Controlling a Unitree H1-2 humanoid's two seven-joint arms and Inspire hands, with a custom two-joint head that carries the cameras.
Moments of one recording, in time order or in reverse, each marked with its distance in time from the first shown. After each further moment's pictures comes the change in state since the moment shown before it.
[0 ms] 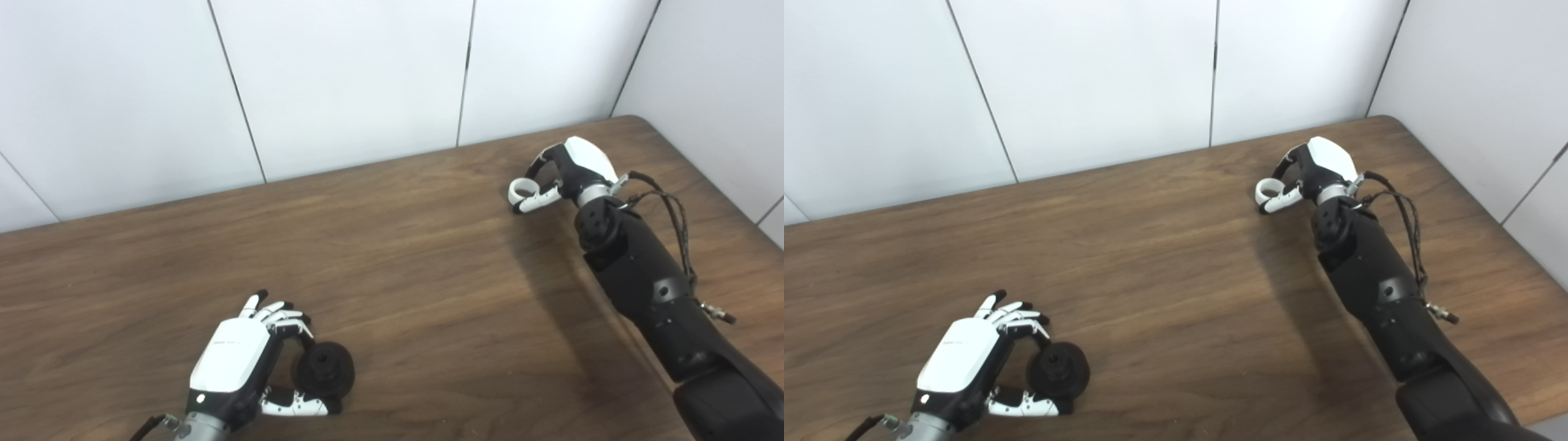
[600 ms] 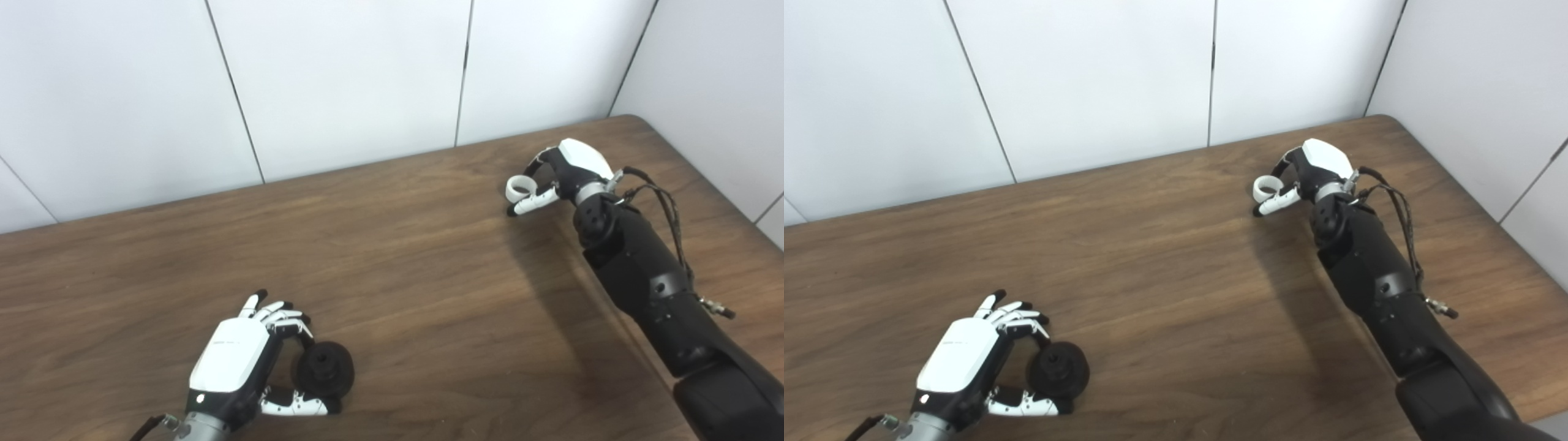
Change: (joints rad) left arm 0.000 0.001 0.000 0.004 -0.002 -0.003 0.005; right arm -0.015 -0.004 0.002 0.006 -0.059 0.007 0.084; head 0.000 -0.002
